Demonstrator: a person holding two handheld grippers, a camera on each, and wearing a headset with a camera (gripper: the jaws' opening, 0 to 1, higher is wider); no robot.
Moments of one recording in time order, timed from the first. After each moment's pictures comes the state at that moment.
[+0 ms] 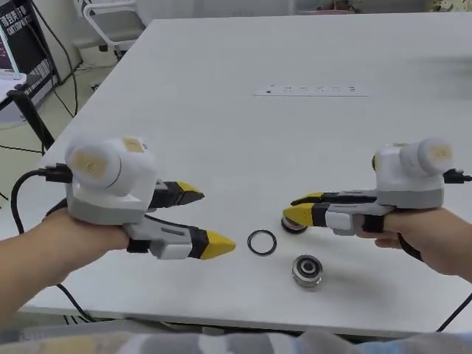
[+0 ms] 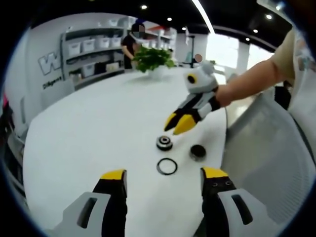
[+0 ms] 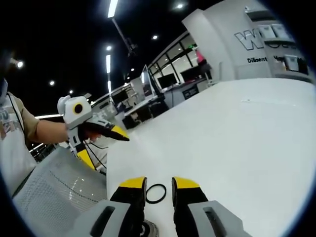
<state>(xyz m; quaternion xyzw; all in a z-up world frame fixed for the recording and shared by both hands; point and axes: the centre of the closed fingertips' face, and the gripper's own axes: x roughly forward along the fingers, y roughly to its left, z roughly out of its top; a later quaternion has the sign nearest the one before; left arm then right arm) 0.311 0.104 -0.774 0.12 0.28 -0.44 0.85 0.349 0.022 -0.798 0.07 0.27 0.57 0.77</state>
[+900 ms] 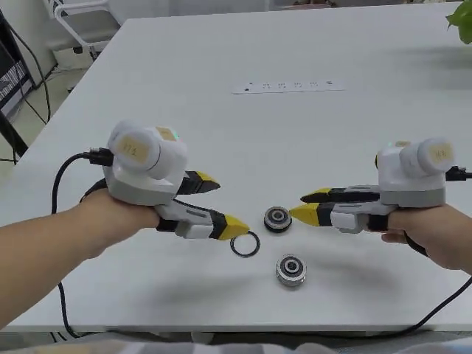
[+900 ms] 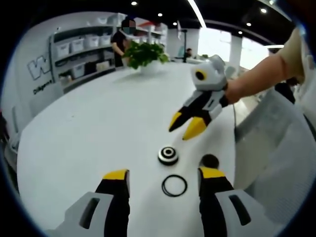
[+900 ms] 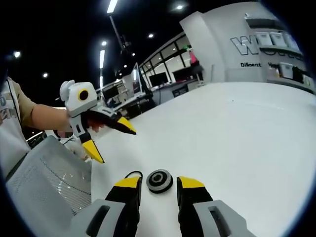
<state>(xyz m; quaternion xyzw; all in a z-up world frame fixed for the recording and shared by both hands) 0.353 0.059 -0.796 0.15 0.29 -0.47 0.82 0.369 -0.014 -0.819 0.03 0.27 0.53 0.80</state>
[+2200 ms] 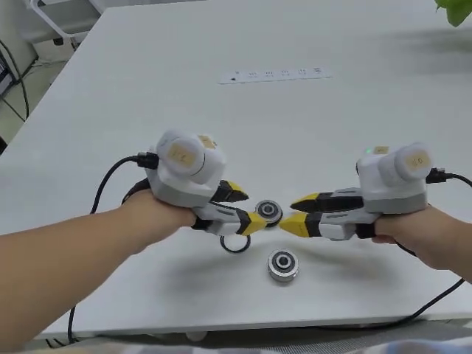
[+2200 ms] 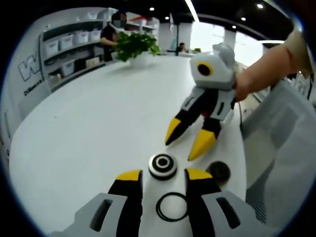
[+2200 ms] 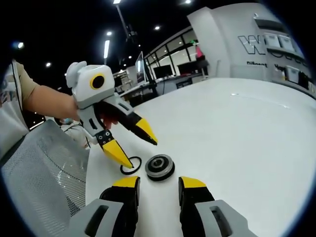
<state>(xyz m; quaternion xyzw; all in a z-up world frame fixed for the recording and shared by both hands) 0.367 0.015 -0.837 0.16 0.30 -0.49 0.80 0.357 -0.014 -0.845 0.00 0.28 0.55 0.79</state>
